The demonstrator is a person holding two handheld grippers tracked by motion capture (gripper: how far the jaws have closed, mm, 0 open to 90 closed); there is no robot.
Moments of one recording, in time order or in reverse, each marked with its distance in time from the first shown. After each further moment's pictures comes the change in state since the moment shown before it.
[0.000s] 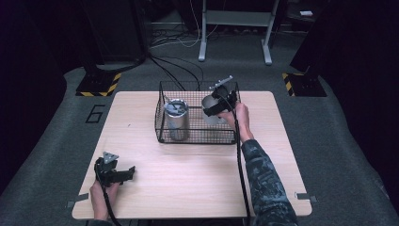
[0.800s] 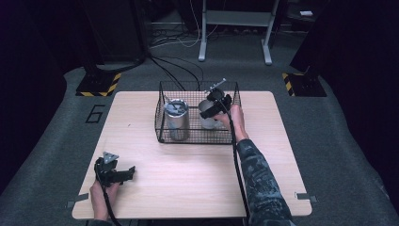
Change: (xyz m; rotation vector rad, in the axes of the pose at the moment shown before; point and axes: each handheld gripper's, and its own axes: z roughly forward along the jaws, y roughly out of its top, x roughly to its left) left arm 0.000 0.000 0.000 0.001 0.001 0.003; right arm 0.003 -0.001 0.032 0.072 0.032 0.020
